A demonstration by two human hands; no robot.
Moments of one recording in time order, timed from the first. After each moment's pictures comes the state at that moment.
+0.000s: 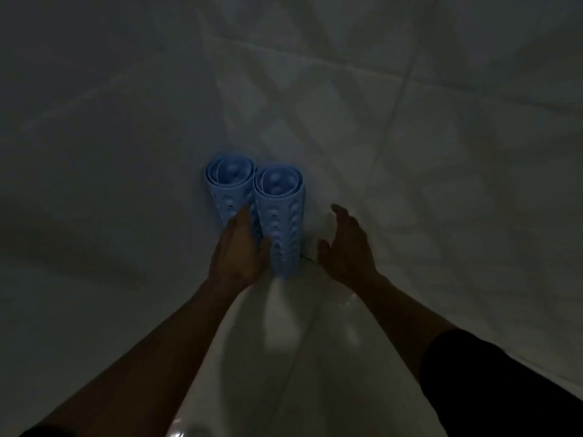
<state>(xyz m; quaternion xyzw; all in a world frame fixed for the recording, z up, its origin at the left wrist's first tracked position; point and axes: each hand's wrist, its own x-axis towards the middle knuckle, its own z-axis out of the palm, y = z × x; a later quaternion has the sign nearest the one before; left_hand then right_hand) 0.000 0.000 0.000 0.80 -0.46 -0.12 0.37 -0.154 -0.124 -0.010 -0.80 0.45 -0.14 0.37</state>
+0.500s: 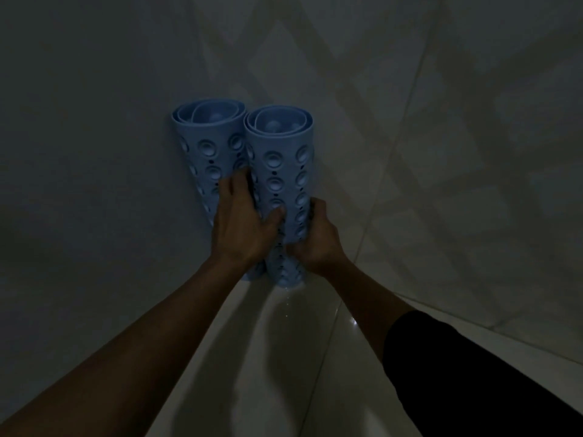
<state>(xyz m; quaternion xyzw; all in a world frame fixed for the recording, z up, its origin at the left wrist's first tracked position) 0.032 -0.047 -0.117 0.76 -0.48 0.03 0.44 -0.077 -0.138 -0.168 -0.77 0.36 -0.28 0.45</state>
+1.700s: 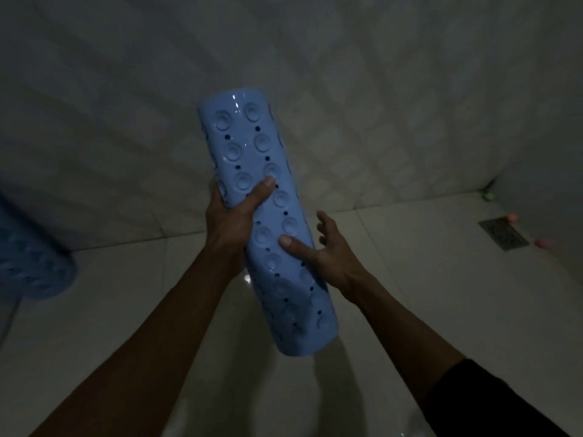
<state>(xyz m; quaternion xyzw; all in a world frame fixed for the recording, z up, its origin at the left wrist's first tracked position) -0.291 -0.021 -0.062 0.44 -0.35 -0.57 0.60 -0.456 0.026 -0.074 -0.48 0.61 -0.35 0.52</state>
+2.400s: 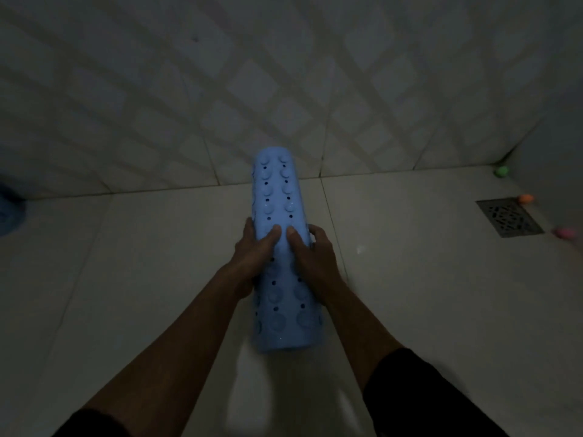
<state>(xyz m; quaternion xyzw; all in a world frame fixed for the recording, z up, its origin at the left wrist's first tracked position) -0.516 0.023 -0.219 0.60 -0.36 -0.58 0.41 -0.647 0.031 -0.229 -0.43 0.60 -0.41 0.54</state>
